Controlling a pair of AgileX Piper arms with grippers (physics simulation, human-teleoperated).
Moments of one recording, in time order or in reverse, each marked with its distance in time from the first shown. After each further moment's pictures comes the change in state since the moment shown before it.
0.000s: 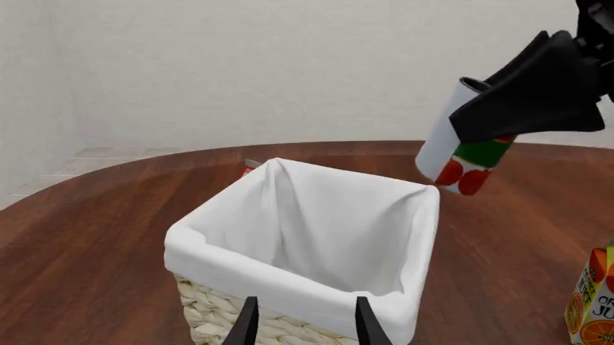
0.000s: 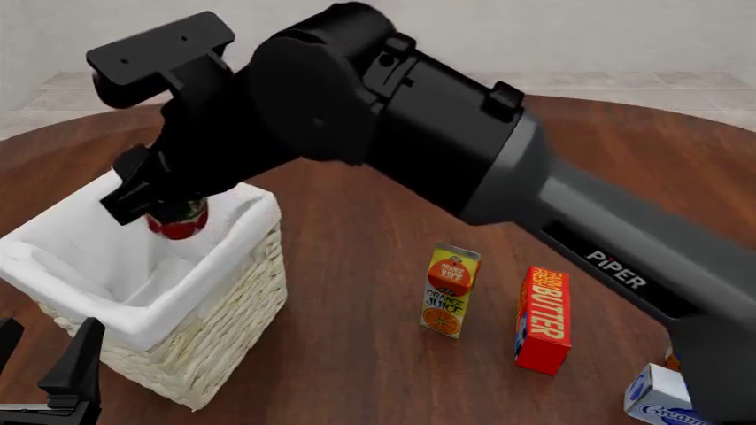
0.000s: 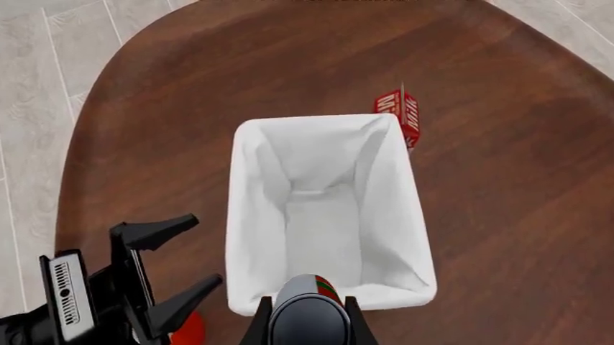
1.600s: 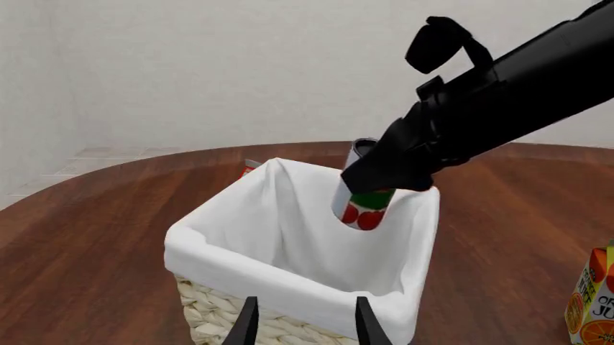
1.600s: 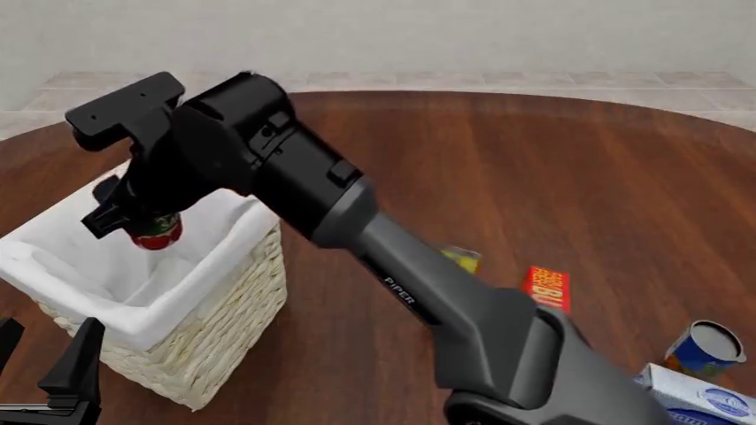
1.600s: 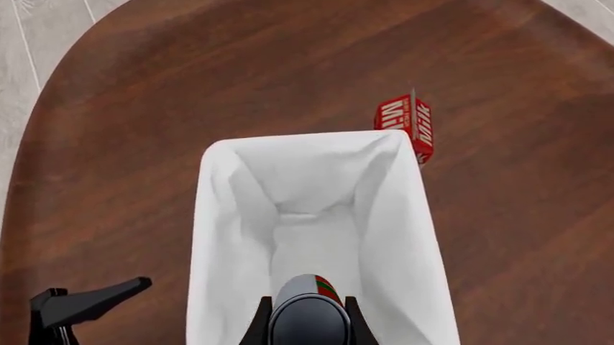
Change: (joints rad) left arm 0.000 0.000 0.000 0.000 0.000; right arm -0.018 0.515 -0.703 0.240 -0.003
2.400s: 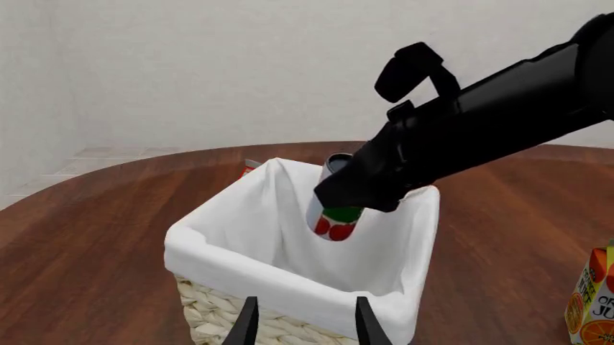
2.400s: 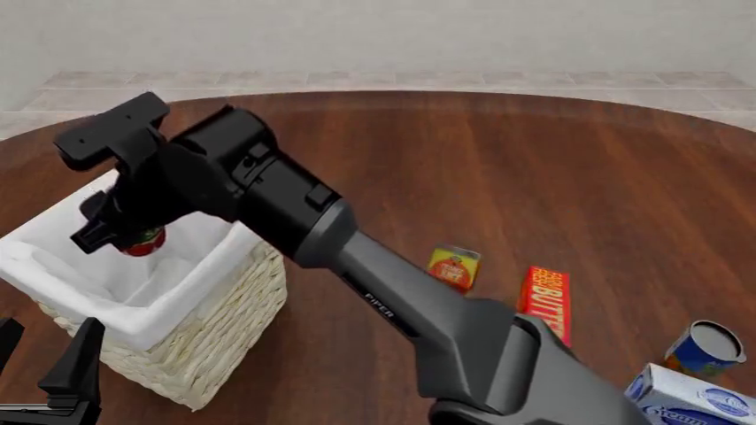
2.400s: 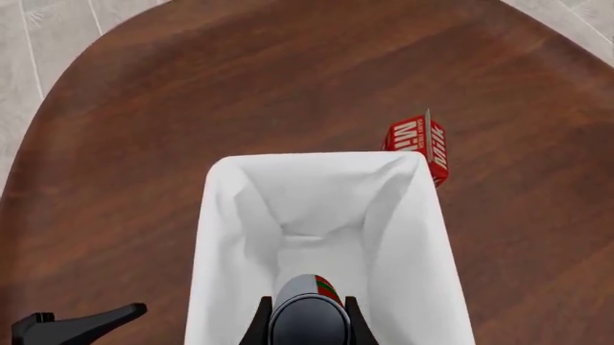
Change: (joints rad) left arm 0.000 0.000 0.000 0.000 0.000; right arm 0.014 0.059 -0.003 -0.111 -0.022
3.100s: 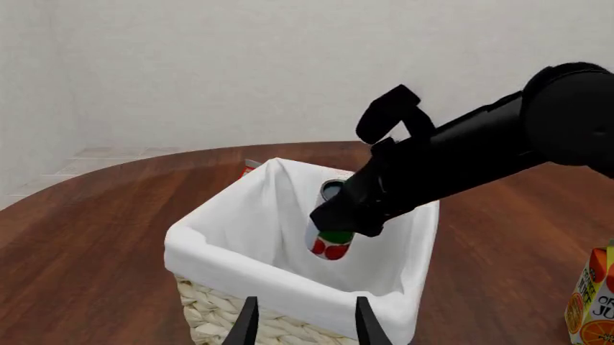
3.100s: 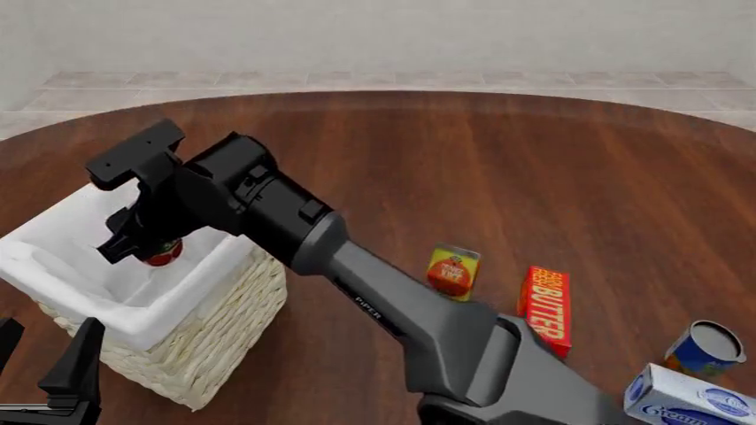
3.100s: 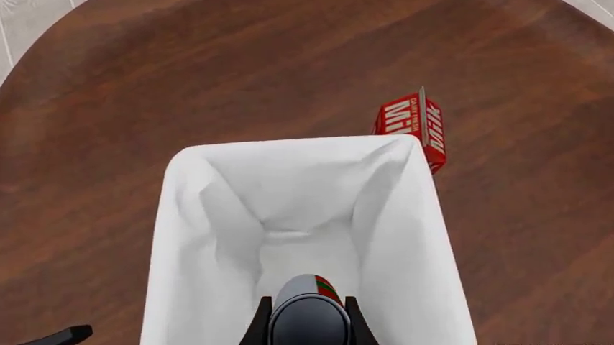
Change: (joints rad) left arm 0.000 0.000 0.000 0.000 0.000; right arm -0.027 0.072 0.000 -0.032 0.005
